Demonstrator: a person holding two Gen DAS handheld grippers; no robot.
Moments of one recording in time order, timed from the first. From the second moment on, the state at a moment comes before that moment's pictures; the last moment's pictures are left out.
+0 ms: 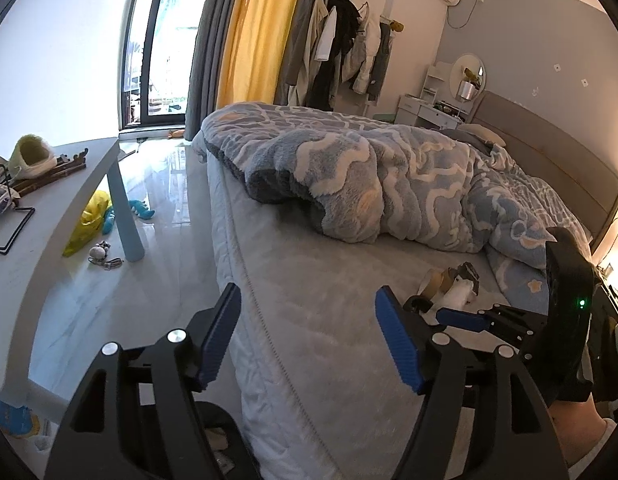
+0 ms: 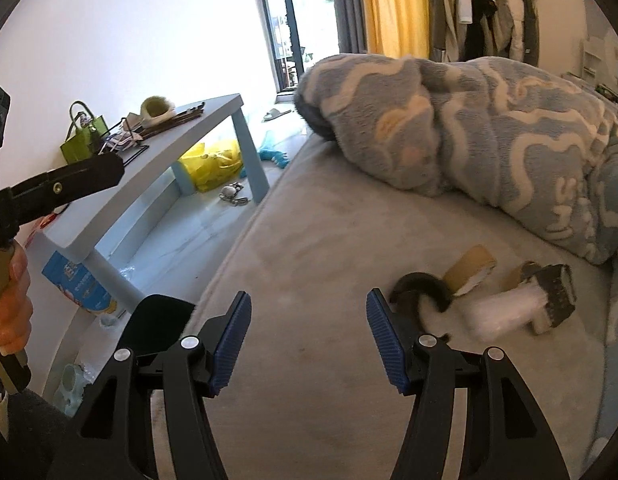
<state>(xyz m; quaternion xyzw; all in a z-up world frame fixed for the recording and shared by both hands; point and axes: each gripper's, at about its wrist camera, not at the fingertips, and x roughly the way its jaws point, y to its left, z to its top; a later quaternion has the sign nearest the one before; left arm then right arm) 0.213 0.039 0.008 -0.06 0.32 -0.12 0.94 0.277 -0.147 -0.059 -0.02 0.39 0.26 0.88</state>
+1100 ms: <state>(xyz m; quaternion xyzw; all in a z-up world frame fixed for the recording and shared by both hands) 0.277 -0.021 -0.030 -0.06 0.36 -0.16 0.92 0.327 -0.192 -0.119 -0.03 0.46 0.26 0.85</state>
